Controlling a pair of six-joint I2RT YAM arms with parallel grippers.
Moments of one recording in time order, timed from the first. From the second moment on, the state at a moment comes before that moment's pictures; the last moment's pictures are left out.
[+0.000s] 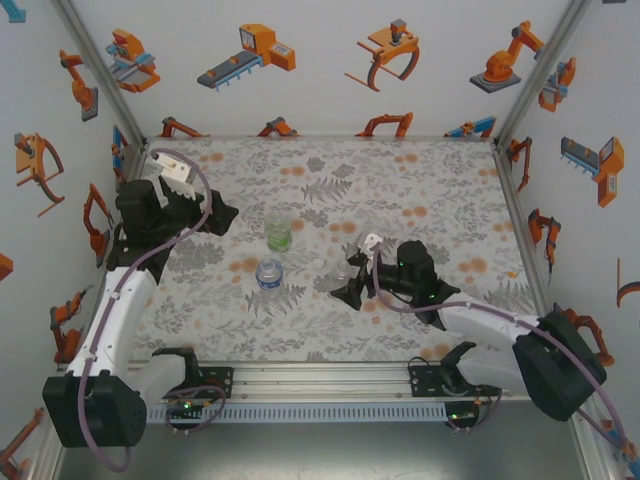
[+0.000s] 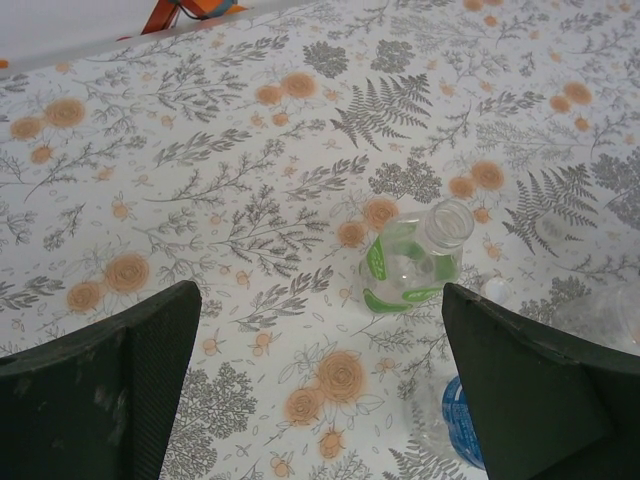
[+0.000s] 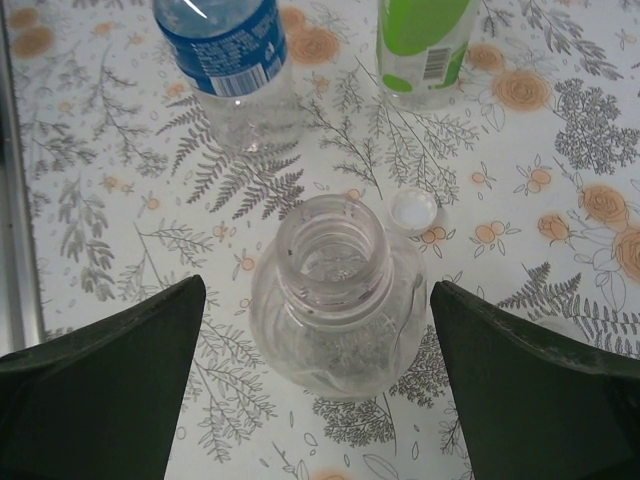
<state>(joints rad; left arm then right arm) -0.05 1.03 0.85 -0.15 0.50 0.06 0.65 1.18 0.36 0.52 -0.54 -0.11</state>
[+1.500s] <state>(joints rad) -0.19 0.96 0.93 -0.05 0.86 -0.17 0.70 1.03 0.64 0.32 -0.41 0.08</state>
